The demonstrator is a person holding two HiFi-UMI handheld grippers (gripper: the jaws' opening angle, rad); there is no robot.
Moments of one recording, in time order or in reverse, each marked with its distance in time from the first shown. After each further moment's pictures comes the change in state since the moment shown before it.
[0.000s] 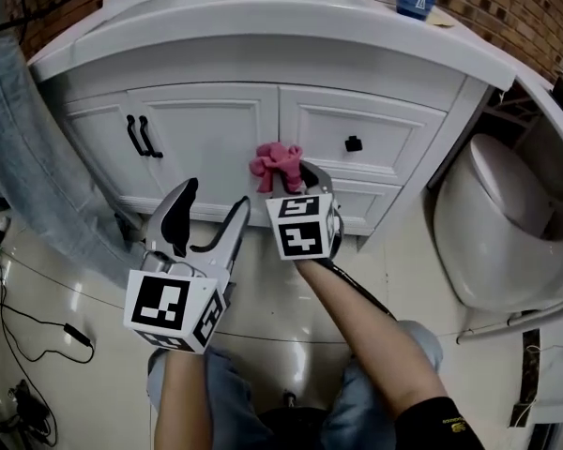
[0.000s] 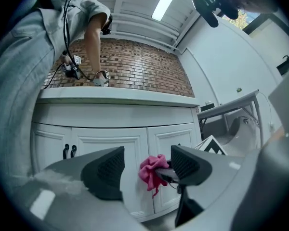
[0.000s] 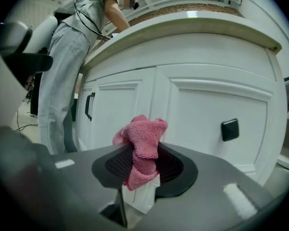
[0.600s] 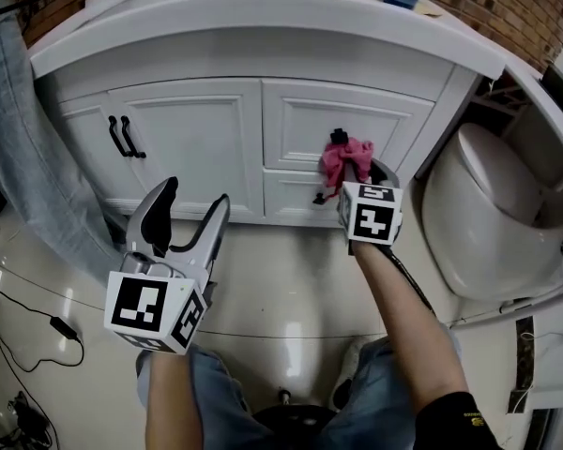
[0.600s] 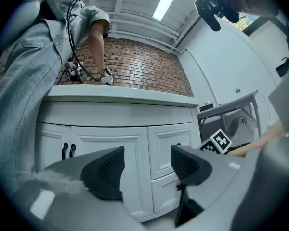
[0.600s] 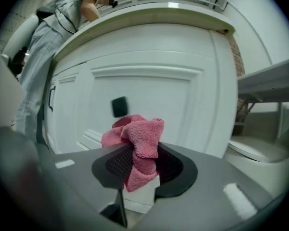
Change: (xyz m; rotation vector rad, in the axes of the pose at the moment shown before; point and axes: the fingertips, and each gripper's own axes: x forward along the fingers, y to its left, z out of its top) left arm 0.001 0.010 -0.003 -0.009 0.004 -0.019; right arm -0.043 -0.162 -0.041 0.099 0.065 -0.285
